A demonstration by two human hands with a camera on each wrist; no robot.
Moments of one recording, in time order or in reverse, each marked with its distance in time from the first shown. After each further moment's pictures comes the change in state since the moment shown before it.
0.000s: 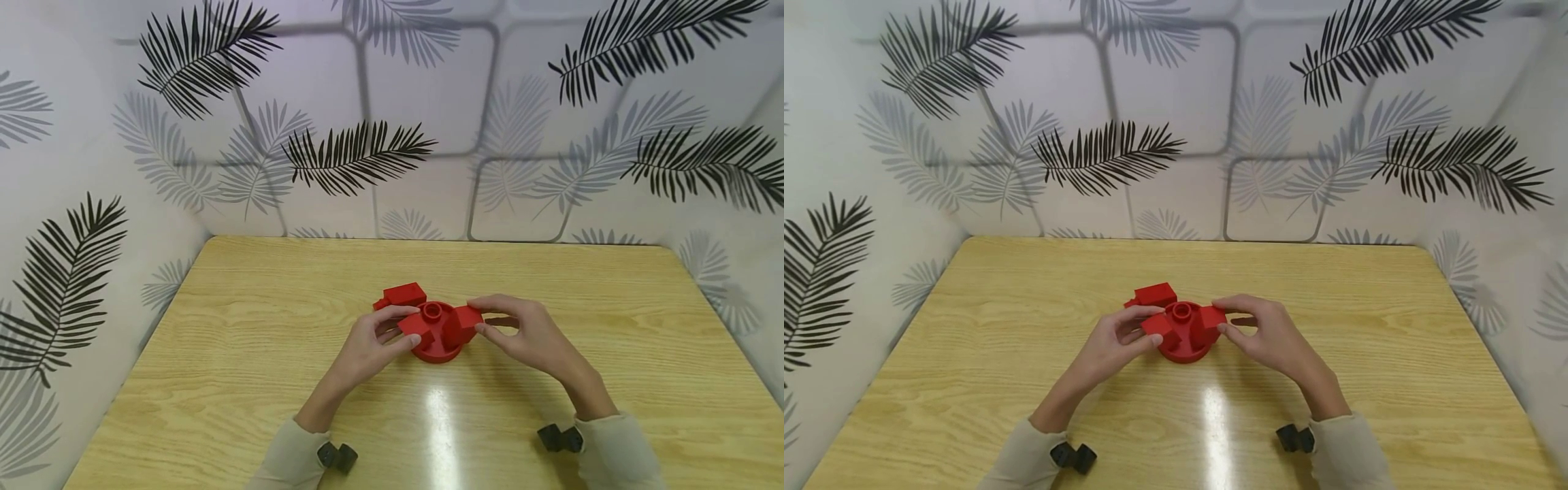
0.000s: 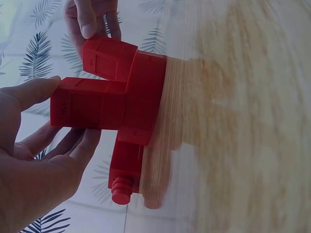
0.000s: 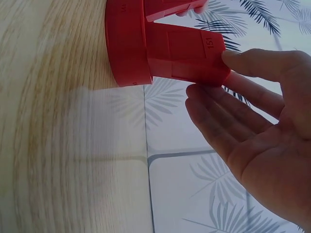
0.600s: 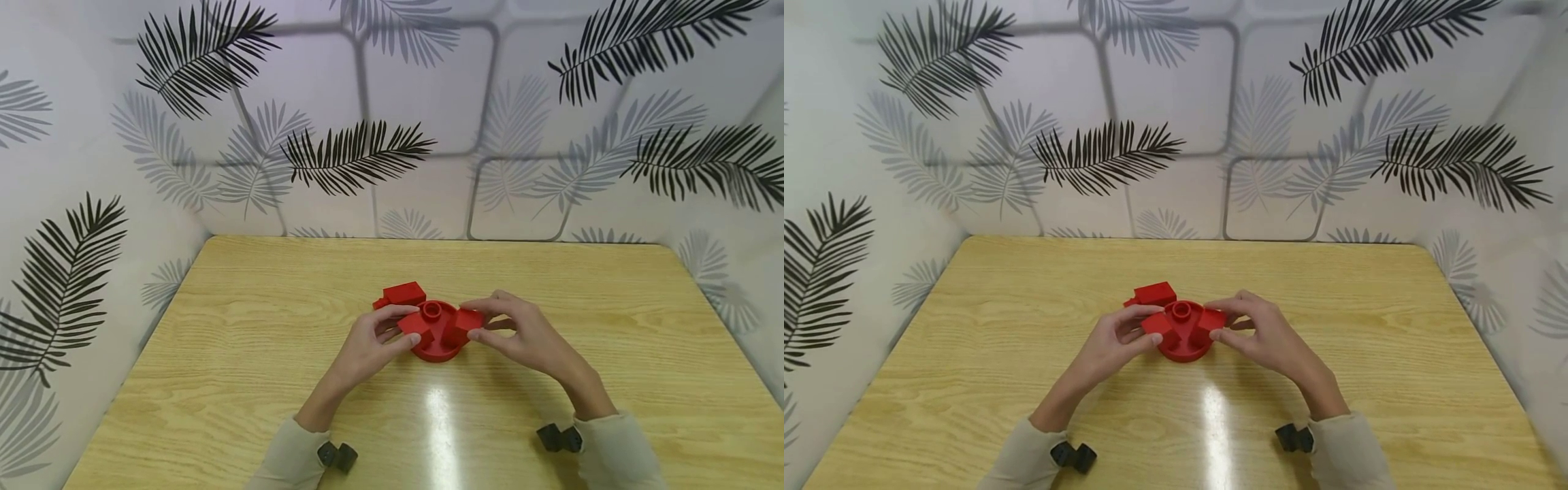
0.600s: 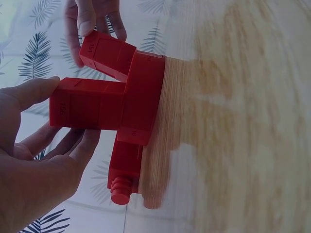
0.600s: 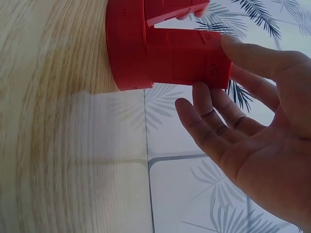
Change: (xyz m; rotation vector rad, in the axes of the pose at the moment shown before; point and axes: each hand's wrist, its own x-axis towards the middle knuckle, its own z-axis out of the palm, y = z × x) left_hand 0.000 0.000 0.001 -0.003 0.006 -0.009; right_hand -0.001 -0.003 0.000 -0.009 -0.042 -0.017
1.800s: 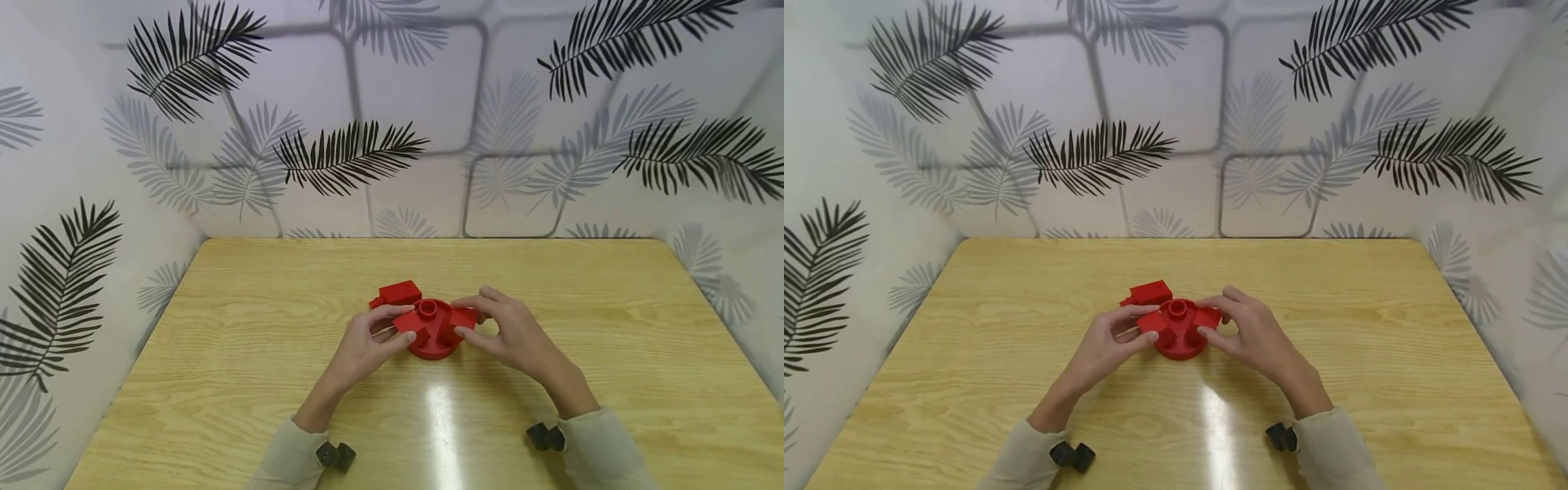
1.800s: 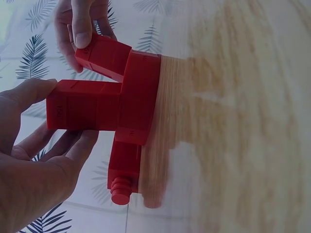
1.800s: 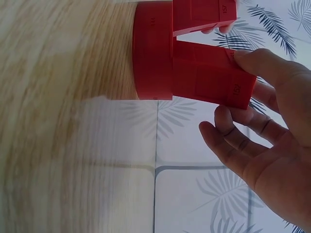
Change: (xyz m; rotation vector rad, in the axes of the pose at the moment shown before) left_hand -0.001 0.001 0.004 0.037 0.042 -0.006; right_hand 0.006 0.002 0.015 -0.261 0.130 -0.157
